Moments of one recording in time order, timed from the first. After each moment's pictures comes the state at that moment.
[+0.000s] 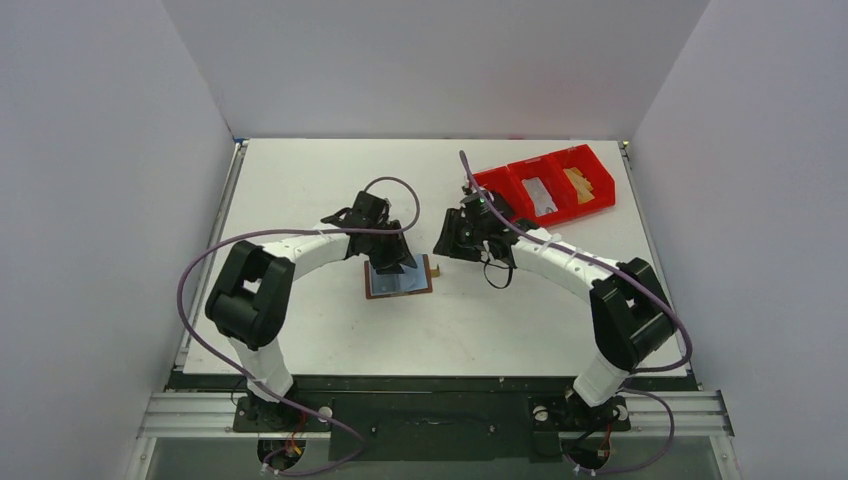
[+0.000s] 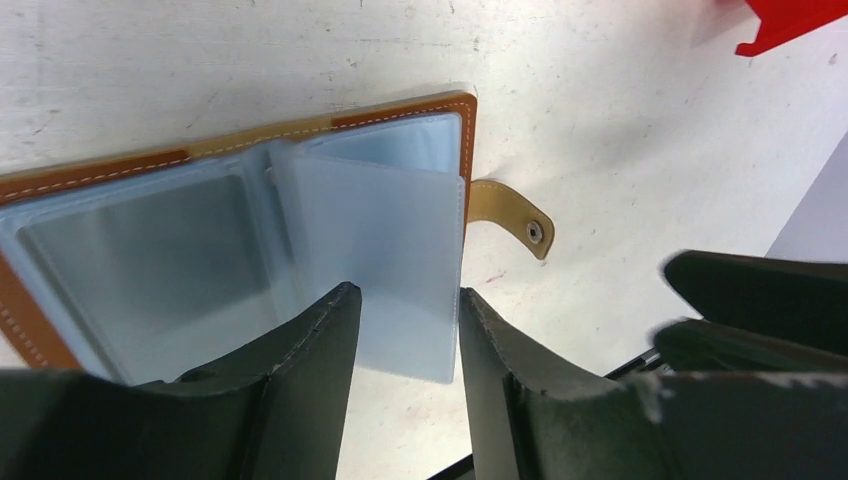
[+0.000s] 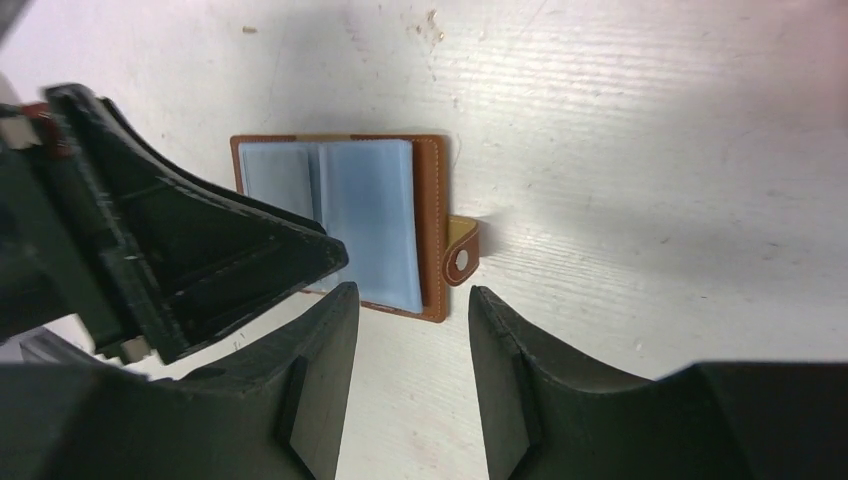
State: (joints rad) left arm -0.48 1.77 1.11 -0.34 0.29 -0.79; right arm 0.61 1.68 1.13 -0.29 -0.10 0.68
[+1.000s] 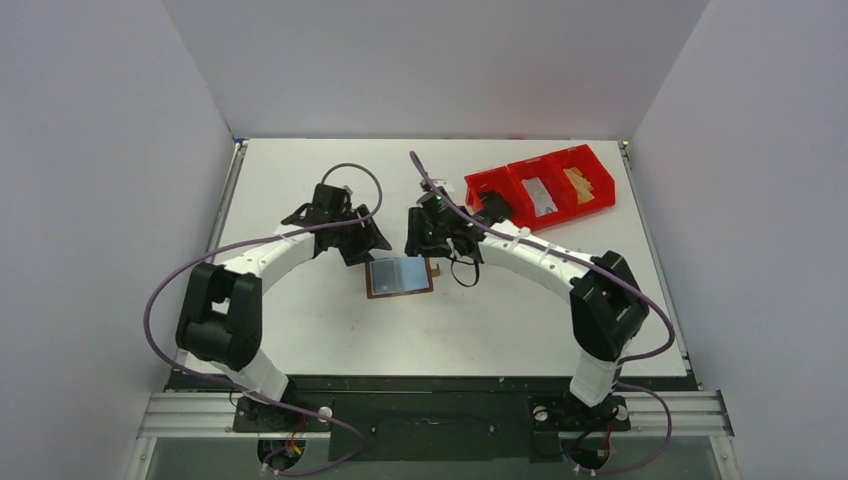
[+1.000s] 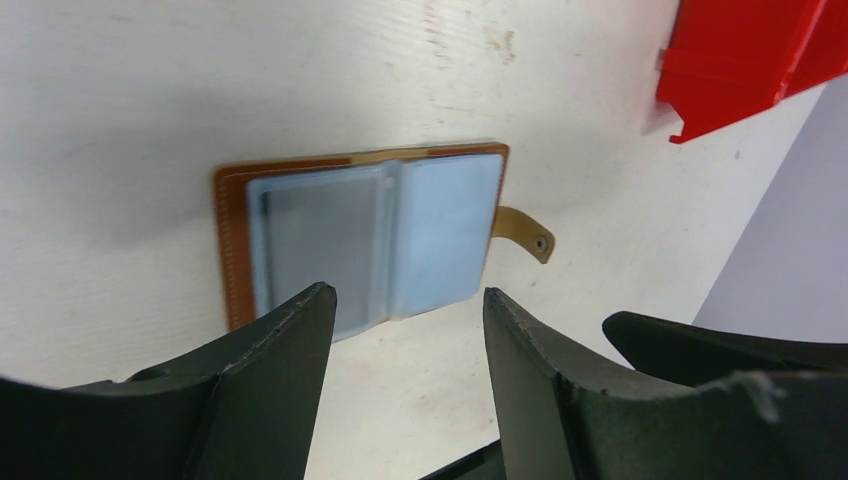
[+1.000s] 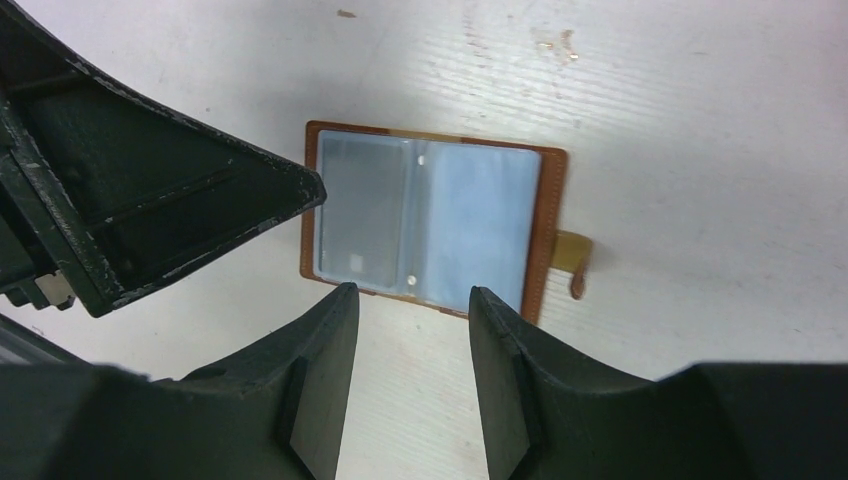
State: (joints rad) left arm -0.34 1.64 1.06 -0.35 0.30 -0.80; right arm 0.76 1.75 1.35 -0.44 0.06 0.64
